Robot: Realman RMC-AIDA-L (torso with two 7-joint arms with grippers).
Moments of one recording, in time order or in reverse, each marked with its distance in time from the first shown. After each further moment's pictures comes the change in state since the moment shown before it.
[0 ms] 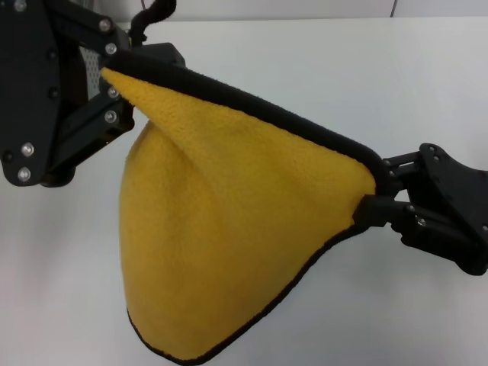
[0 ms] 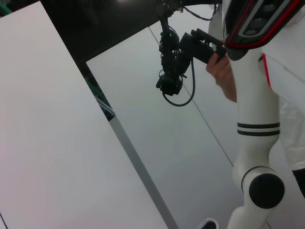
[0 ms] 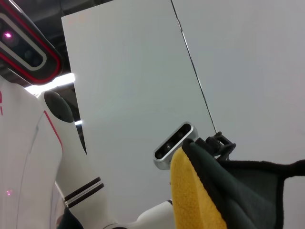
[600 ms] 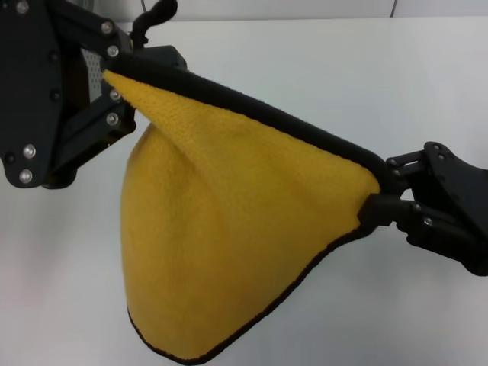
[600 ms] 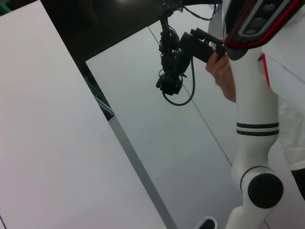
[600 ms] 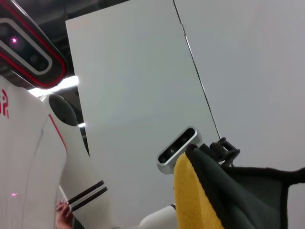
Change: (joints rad) left arm 0.000 0.000 0.004 0.000 0.002 0.000 -0.002; right arm -0.001 -0.001 0.000 0.000 0.008 -0.013 -0.003
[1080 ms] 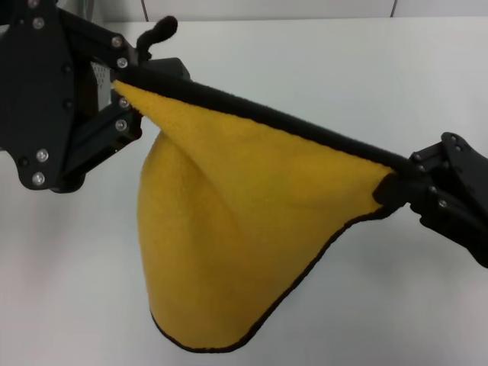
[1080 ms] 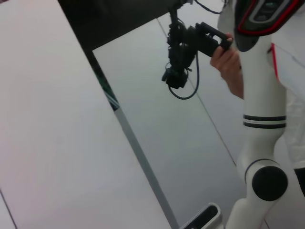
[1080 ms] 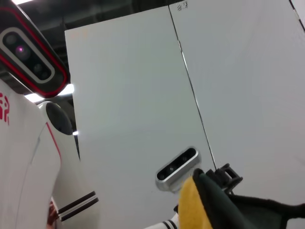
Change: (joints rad) left arm 0.001 -0.004 -0.002 -0.048 0.040 -0.002 0.003; right arm -0.024 -0.001 0.010 0.000 0.035 -0.010 -0.034
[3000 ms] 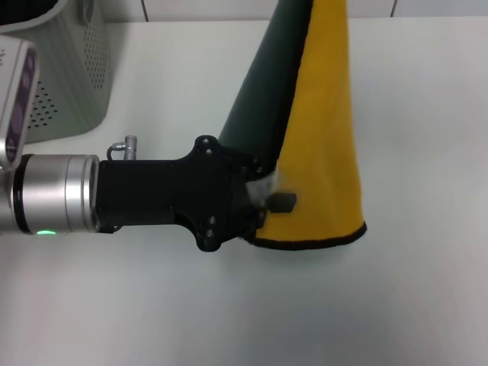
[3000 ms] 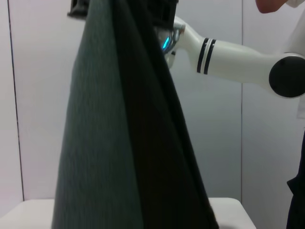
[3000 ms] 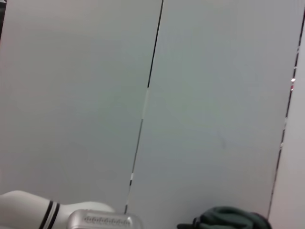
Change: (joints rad) left arm -0.014 -0.024 0.335 -0.328 0.241 -0.351 0.024; right arm 0.091 -0.035 0.182 -0.936 -0.163 0.417 0.550
